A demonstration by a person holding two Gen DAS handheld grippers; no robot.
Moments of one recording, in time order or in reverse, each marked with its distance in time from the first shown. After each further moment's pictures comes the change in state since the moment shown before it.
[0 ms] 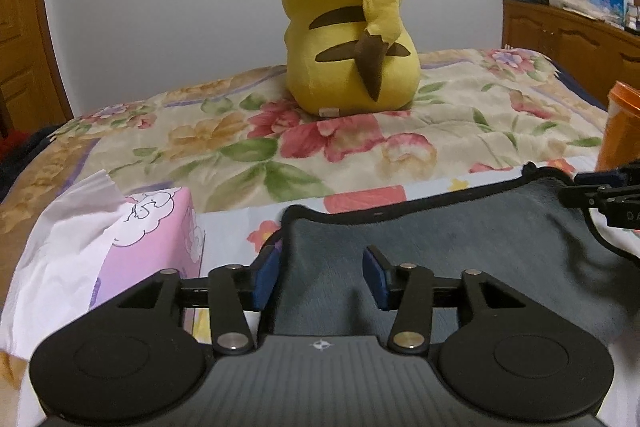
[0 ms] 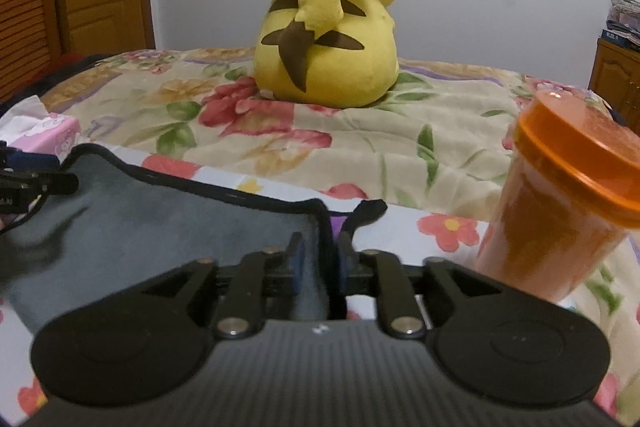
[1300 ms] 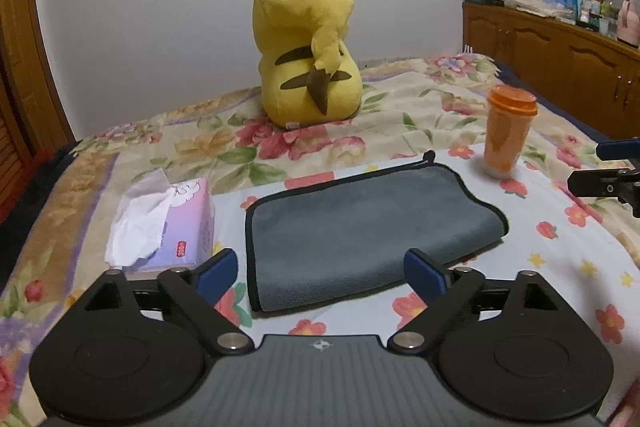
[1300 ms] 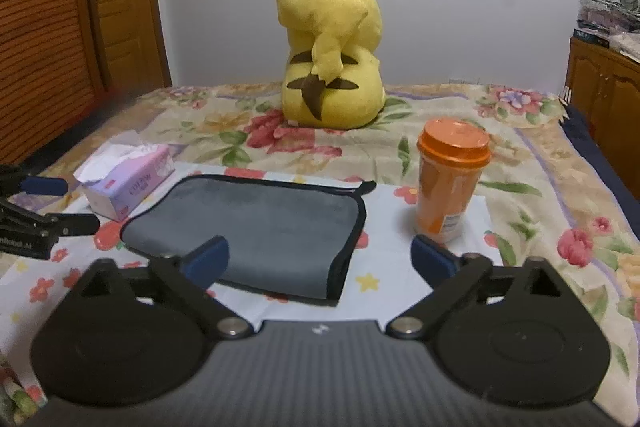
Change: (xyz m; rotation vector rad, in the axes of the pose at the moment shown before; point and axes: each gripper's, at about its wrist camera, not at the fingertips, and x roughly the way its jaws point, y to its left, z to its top) left arm -0.173 -0.036 -0.021 0.053 -0.014 -0.046; right arm -0.174 0.017 -0.021 0.073 -0.054 0.020
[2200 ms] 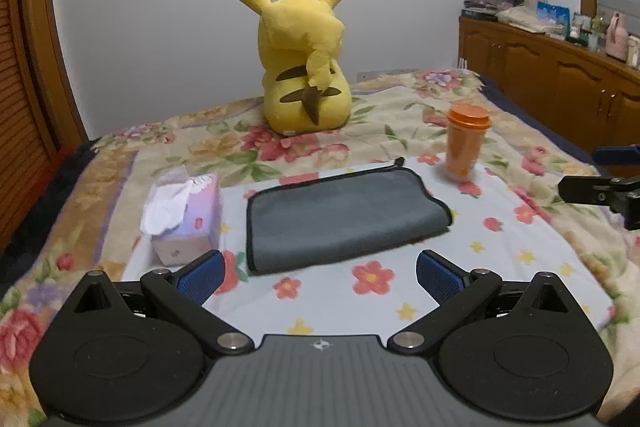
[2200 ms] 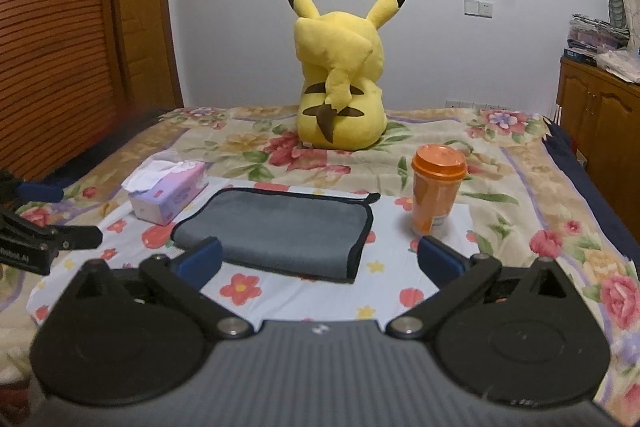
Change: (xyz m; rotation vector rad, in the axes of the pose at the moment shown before) left arm -0.108 -0.029 -0.015 -0.038 -0.012 0.003; right arm -0.092 0.026 -0.008 -0.005 -0.055 -0.001
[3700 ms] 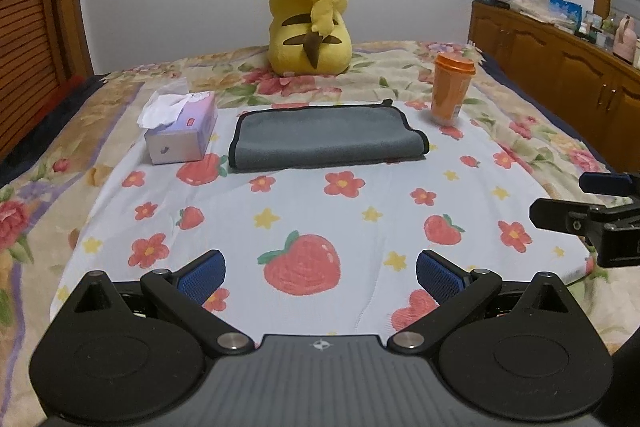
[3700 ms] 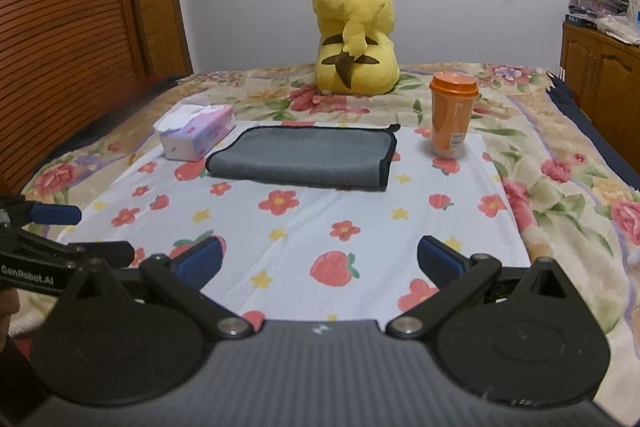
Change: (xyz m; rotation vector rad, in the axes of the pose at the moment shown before) left arm -0.024 -0.034 -0.088 -0.101 0.082 0.012; right arm -0.032 0.034 -0.076 0.031 0.077 0.018
